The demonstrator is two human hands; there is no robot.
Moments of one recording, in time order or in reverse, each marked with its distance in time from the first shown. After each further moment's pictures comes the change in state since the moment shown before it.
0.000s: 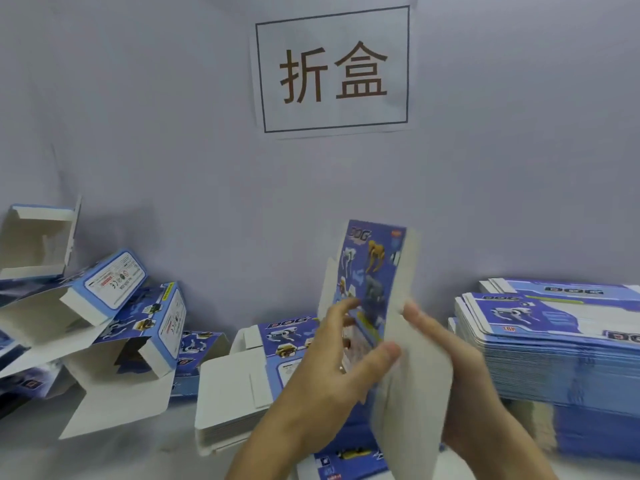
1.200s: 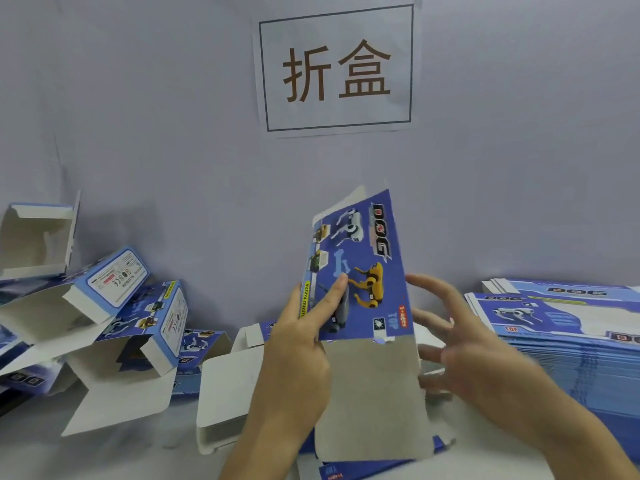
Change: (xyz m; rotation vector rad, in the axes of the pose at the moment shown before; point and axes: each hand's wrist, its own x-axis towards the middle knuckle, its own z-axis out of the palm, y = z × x) left_hand 0.004 -0.004 -0.013 0.265 0.343 0.265; right_hand 0.009 -0.017 -0.061 -0.414 -0.158 -0.006
